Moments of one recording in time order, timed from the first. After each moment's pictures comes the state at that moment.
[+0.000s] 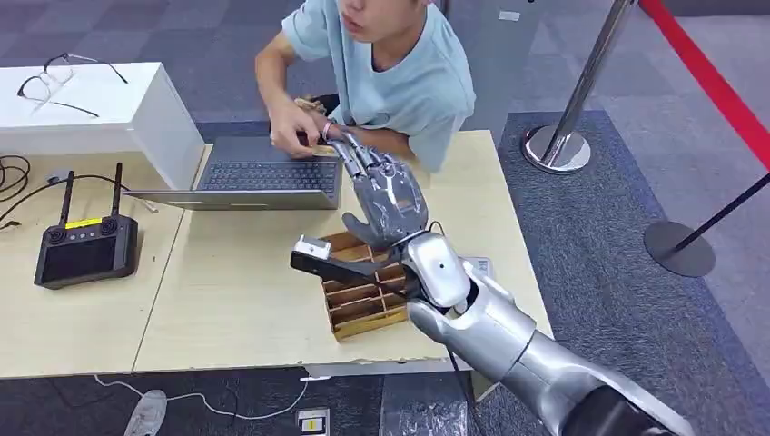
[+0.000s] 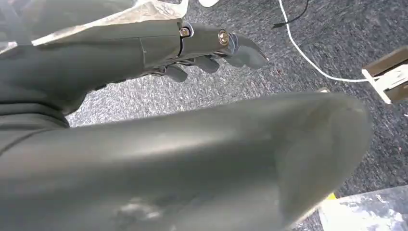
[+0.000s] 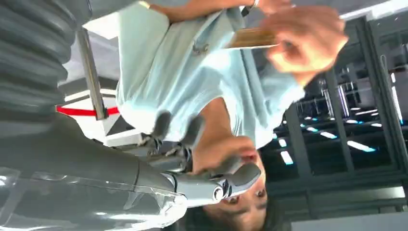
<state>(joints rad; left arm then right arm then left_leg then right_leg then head) -0.14 0.00 -1.21 -0.22 0.54 0.51 0.05 -0.71 -0.06 0.88 -1.30 1.15 -0.50 0.44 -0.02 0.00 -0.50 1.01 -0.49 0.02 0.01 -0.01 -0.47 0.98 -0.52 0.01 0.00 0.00</state>
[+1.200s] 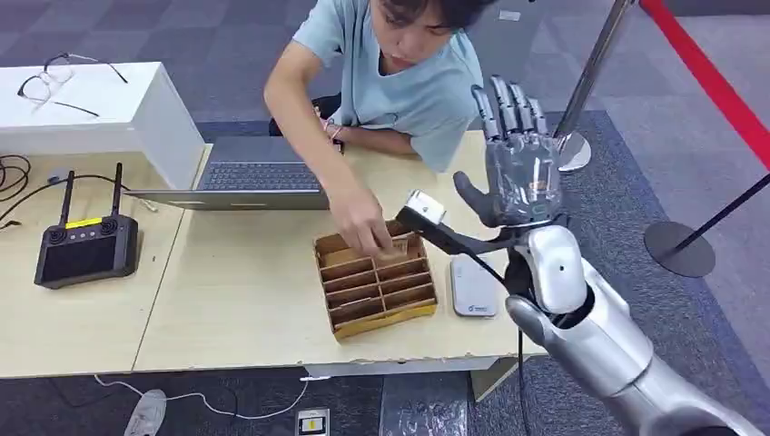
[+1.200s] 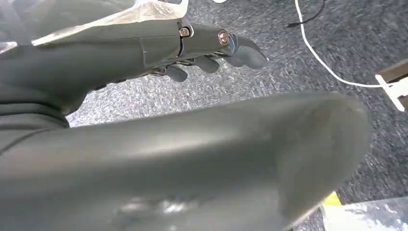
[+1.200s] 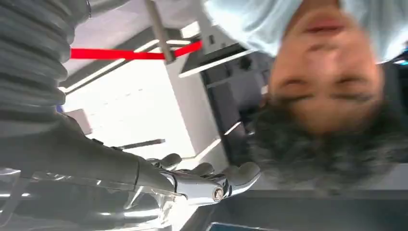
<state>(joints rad) -0.11 0.00 -1.20 -0.22 0.59 0.55 0.01 -0.56 -0.40 0.64 -1.78 1.26 -0.38 0.62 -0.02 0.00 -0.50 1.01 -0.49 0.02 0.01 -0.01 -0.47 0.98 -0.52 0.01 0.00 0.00</state>
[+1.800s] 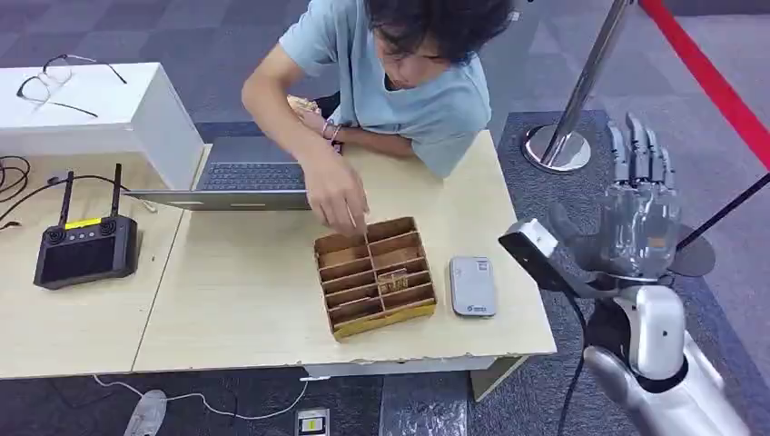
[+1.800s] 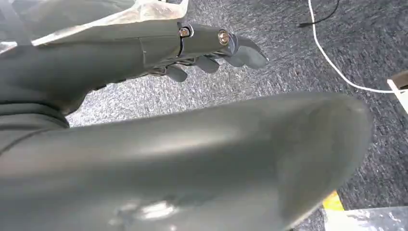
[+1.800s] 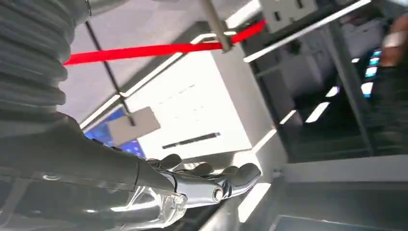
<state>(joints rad) -0.11 0.00 -1.17 -0.22 0.61 0.56 0.01 -0.17 -0.56 0.32 -2.00 1.23 -0.51 0.67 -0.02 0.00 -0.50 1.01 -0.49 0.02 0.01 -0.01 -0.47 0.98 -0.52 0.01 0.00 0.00</state>
